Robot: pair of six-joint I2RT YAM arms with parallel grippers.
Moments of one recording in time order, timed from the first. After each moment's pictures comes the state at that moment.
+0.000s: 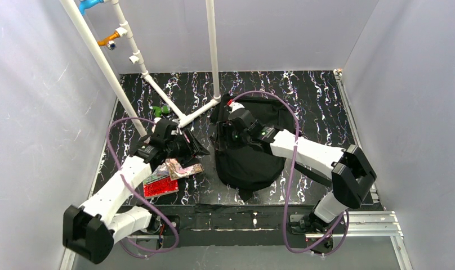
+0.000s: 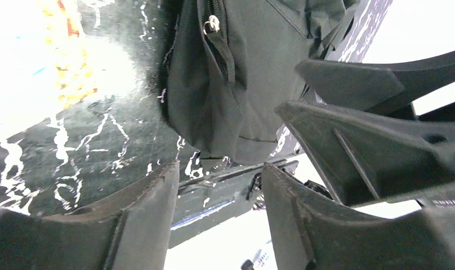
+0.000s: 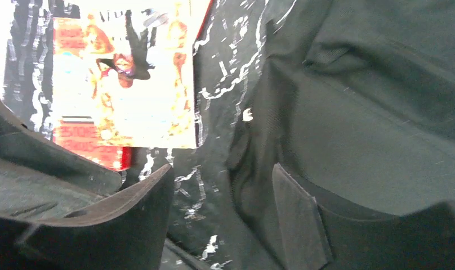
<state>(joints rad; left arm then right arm) -0.43 1.09 0.79 -0.57 0.35 -1.03 0.90 1.57 1.19 -0.33 0.03 0.55</state>
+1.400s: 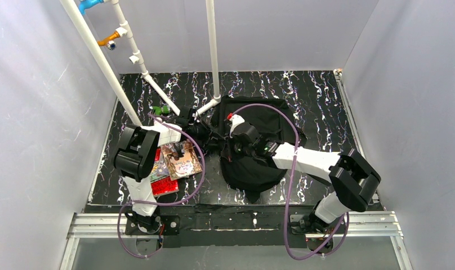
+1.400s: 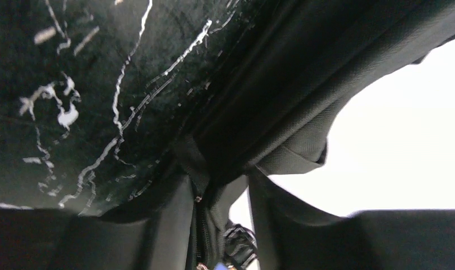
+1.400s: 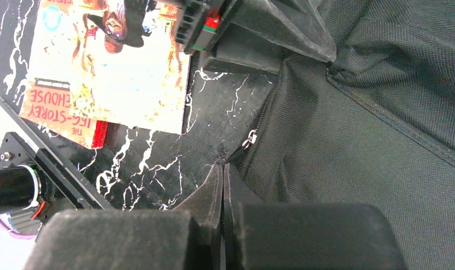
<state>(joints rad) -0.35 1.84 0.99 -0.09 0.57 -1.24 0.95 1.54 0.94 -0.03 -0.02 0.50</state>
